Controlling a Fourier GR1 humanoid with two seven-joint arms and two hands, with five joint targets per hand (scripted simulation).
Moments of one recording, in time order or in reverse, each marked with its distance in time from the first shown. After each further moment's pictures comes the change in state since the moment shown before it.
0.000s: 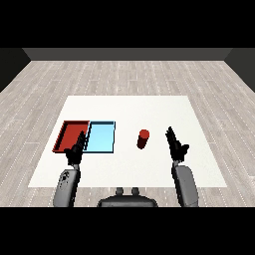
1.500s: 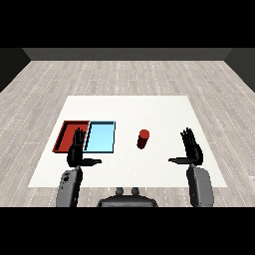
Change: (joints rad) left arm 0.009 -0.060 0.026 -0.033 0.068 -0.113 -0.459; right arm 0.020 -0.125 -0.212 0.126 -0.187 0.339 -0.392
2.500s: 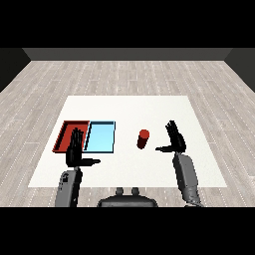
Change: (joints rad) left arm 0.008 -0.008 0.015 -0.025 0.026 0.001 0.006; right arm -0.228 0.079 0.053 0.237 0.019 -0.081 0.059
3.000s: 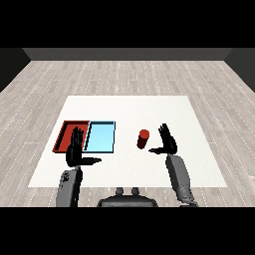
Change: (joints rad) left arm -0.009 -0.005 -0.007 -0.013 -0.009 0.026 0.024; right arm -0.018 0.063 0.041 0.113 -0.006 -0.022 -0.063
